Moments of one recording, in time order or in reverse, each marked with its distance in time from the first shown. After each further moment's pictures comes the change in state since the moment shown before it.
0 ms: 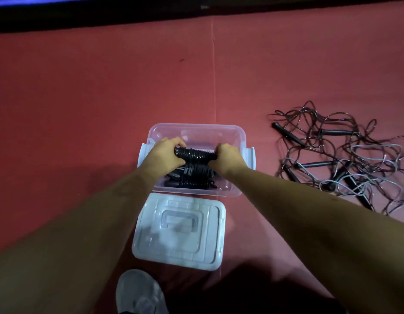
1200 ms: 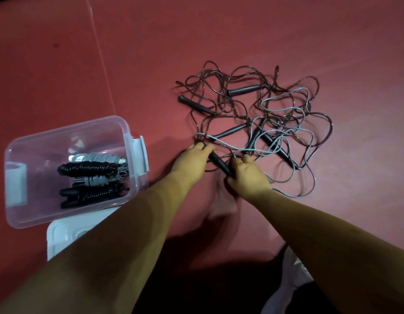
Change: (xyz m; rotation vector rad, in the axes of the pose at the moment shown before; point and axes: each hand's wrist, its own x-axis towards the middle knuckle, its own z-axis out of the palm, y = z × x) left_hand 0.033 0.180 0.262 0.439 -0.283 0.481; right_hand -0.069 0.293 -0.035 -0.099 0.090 0.231
